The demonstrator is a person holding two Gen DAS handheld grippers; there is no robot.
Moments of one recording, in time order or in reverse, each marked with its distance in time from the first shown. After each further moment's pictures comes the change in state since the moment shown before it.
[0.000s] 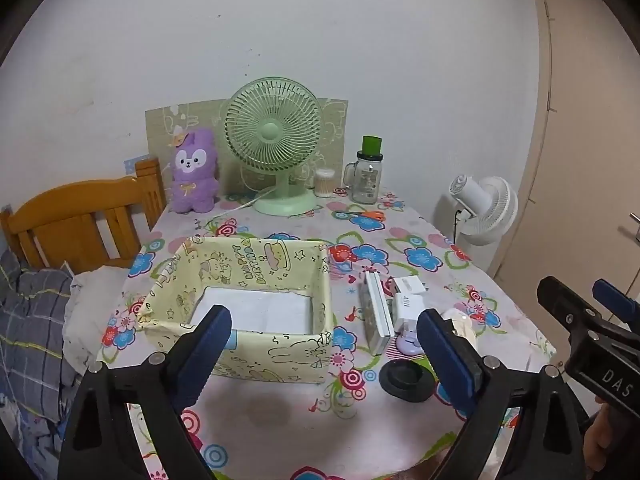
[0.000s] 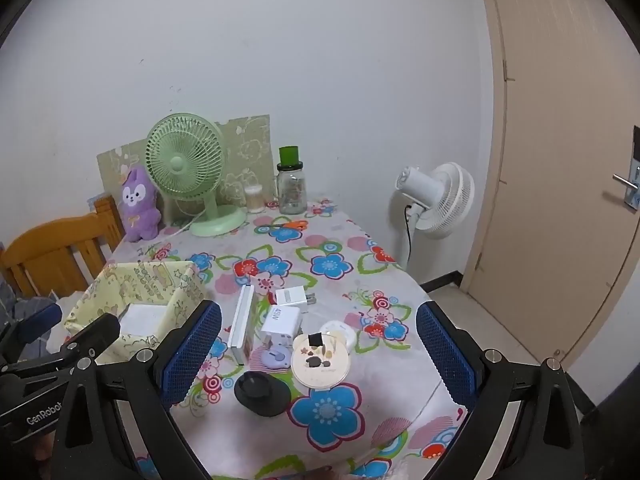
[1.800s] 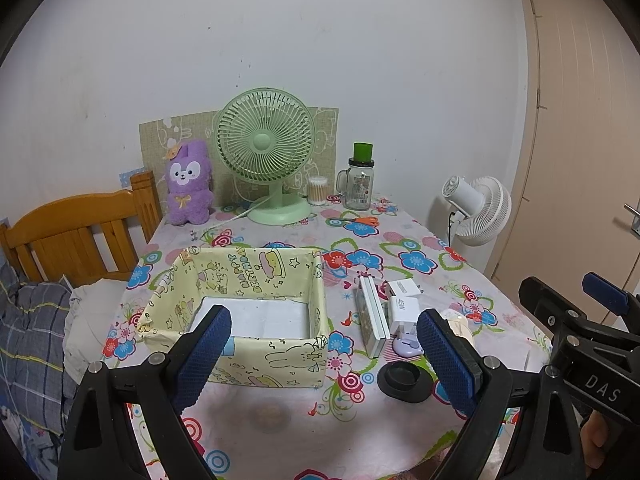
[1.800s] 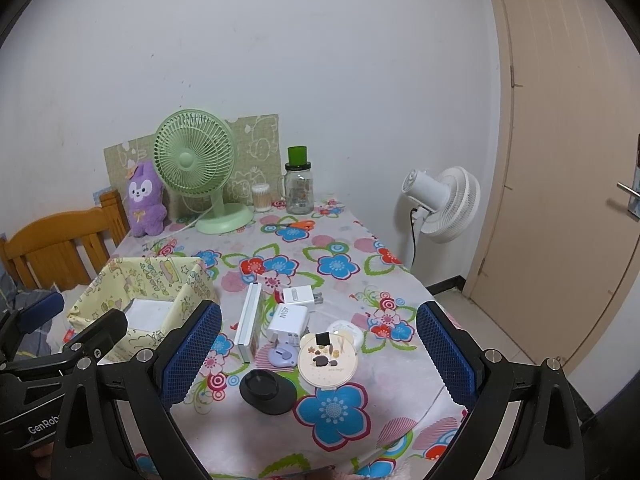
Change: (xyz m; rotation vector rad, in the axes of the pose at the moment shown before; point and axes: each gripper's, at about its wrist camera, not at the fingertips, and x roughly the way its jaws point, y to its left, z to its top) left arm -0.003 -0.003 -0.007 0.032 -0.033 -0.014; right arm 0.001 0.007 -0.004 -0.024 -0.008 0.011
